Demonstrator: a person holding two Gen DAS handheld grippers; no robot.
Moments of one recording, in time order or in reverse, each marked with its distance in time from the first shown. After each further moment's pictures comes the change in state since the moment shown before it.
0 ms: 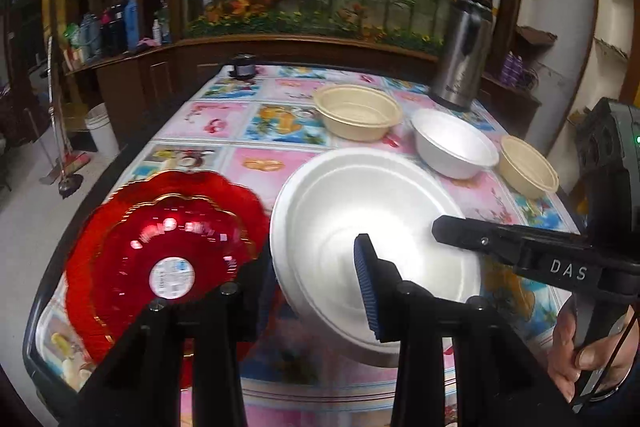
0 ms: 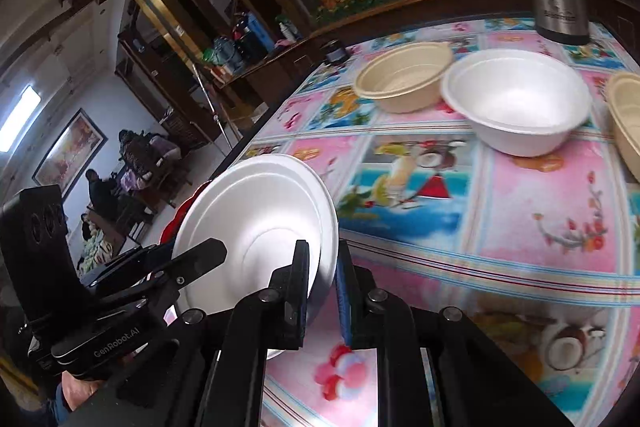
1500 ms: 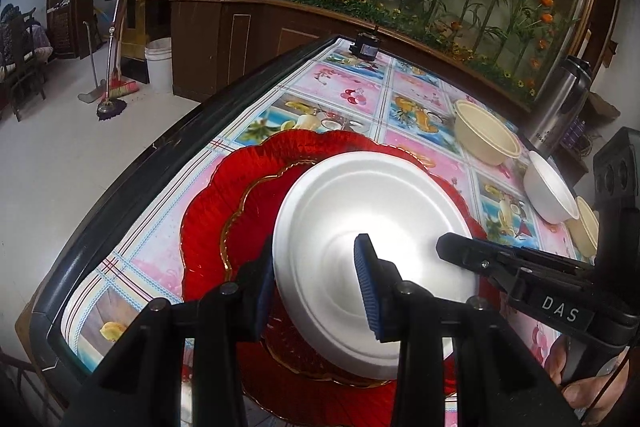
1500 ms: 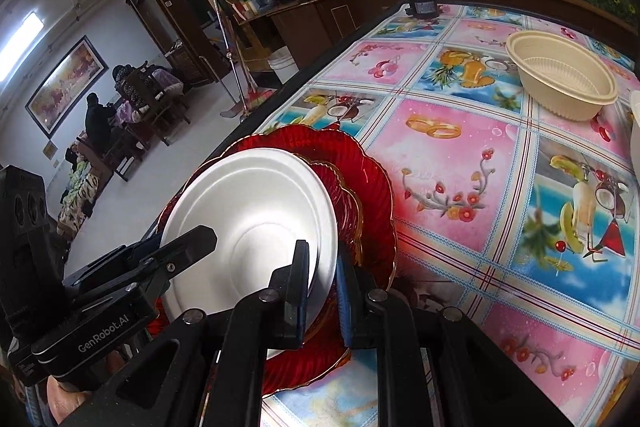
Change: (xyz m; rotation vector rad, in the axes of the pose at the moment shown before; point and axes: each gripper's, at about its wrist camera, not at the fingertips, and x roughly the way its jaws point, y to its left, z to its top) left arm 0.018 0.146 -0.026 -0.286 0.047 0.099; right arm 0.142 0.095 0.011 -0.162 0.170 -0.045
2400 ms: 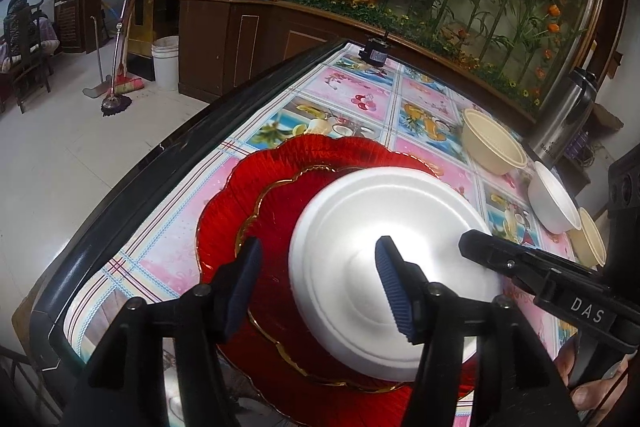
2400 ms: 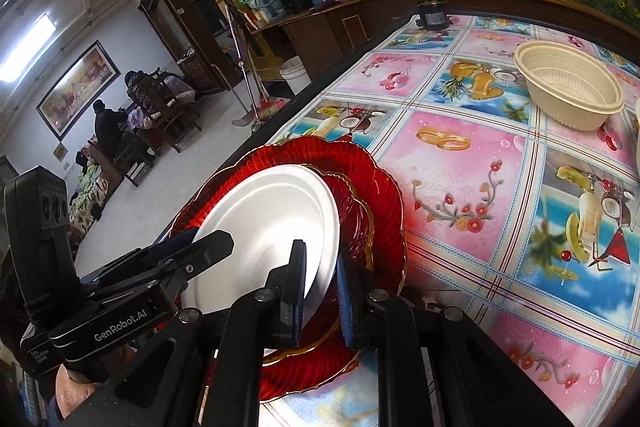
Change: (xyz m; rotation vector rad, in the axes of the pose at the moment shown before) left arm -0.001 0.009 0.002 -0.035 -0.020 0.008; right arm -0.012 0.004 -0.001 -0.013 -0.052 0.038
